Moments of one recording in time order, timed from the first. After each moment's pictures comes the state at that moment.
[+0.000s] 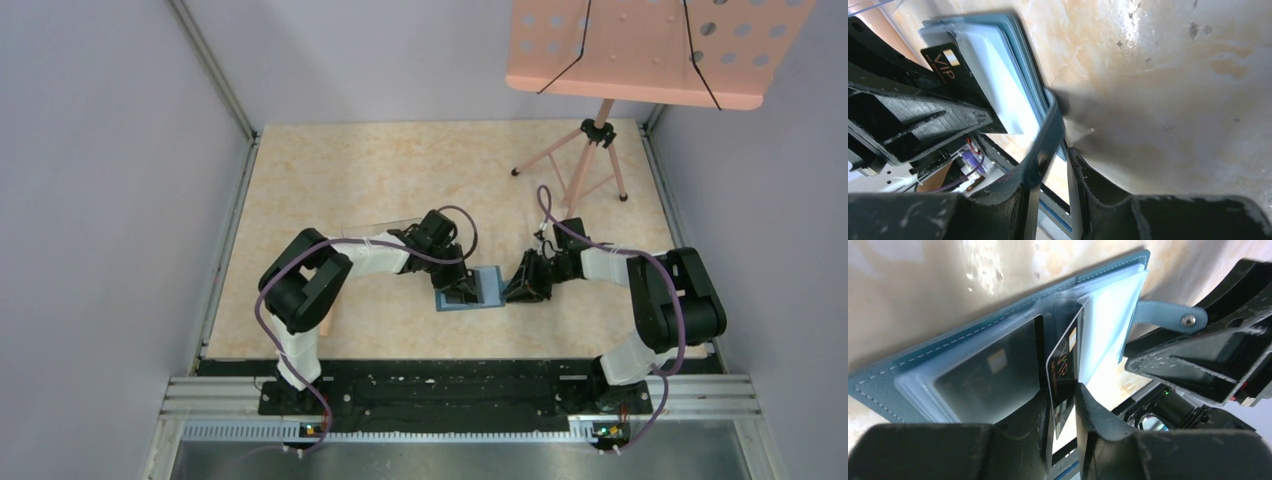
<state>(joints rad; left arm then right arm) -0.74 1.88 1.07 -0.13 0.41 -0.97 0.20 1.59 0.64 -0.25 -0.70 0.59</state>
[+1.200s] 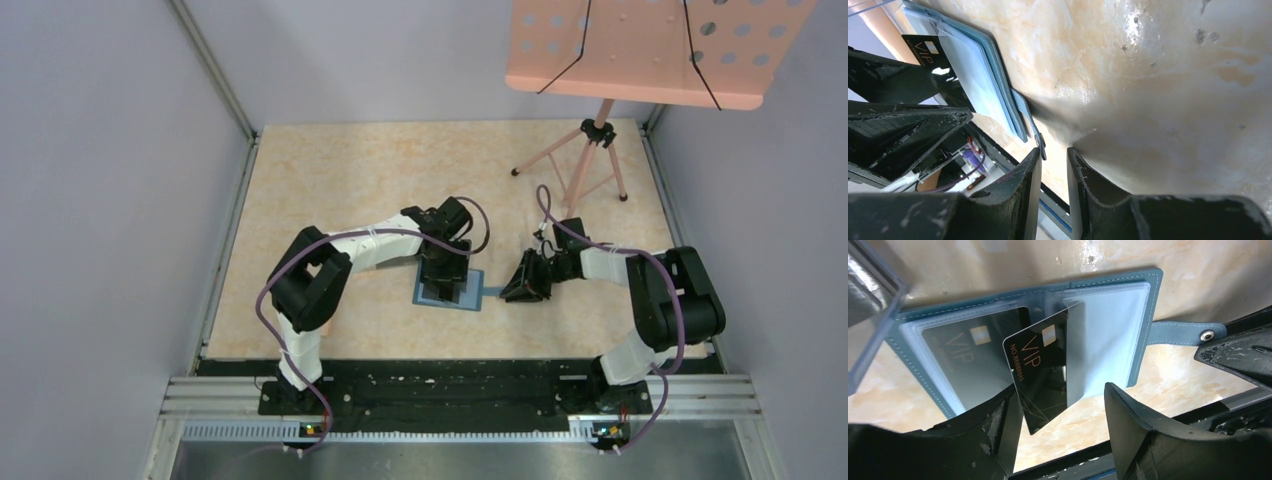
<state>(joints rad) -0.79 1.92 1.35 -0.68 0.15 -0.68 0.20 1.59 0.64 -0.24 -0.71 0.59</state>
